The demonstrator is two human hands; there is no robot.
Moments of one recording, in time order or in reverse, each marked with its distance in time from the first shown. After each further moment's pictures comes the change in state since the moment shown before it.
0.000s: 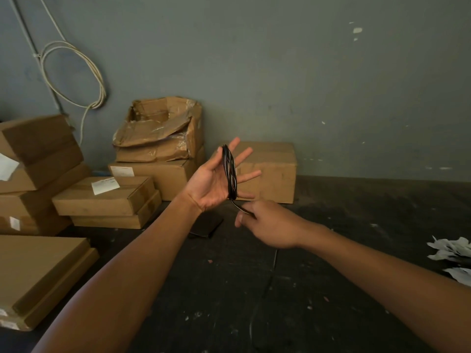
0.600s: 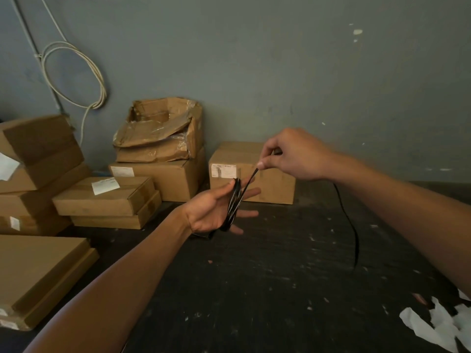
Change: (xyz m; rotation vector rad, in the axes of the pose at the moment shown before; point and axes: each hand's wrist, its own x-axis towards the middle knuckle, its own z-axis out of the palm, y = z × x) left_hand -0.026 -0.026 -0.025 0.262 -0.087 -0.303; right_hand 0.015 -0.019 -0.103 -0.292 0.244 -0.068
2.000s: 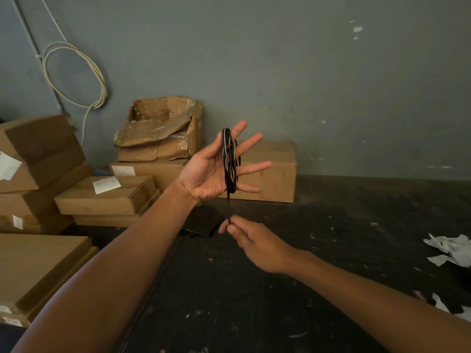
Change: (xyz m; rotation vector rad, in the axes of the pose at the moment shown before) left_hand 0.001 0.061 0.037 -0.196 -0.221 0.309; right_hand -0.059 -0.004 0.154 0.594 -0.193 -0.018
